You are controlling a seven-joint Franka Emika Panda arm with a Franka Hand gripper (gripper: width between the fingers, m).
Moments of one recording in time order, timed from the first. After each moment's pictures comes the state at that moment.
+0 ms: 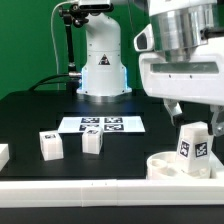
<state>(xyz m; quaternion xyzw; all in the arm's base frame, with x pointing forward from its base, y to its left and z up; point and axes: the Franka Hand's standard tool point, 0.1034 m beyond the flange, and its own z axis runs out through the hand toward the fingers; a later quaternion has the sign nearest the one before) 0.653 0.097 0.100 -0.84 0.53 0.00 0.09</state>
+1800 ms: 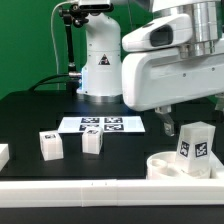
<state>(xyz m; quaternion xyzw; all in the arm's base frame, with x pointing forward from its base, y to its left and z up) 0.651 0.097 0.102 -0.98 -0.21 -0.06 0.04</state>
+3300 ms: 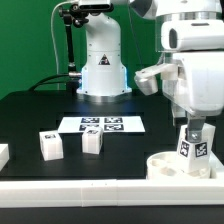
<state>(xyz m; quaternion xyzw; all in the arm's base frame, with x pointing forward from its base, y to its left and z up) 0.644 0.086 0.087 -0.71 -0.70 -0.05 -0.04</state>
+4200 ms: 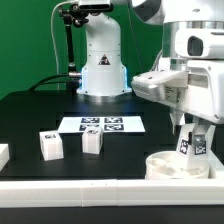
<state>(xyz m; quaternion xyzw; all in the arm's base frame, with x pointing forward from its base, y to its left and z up) 0.642 0.089 0.077 -0.63 -0.78 -0.02 -0.05</state>
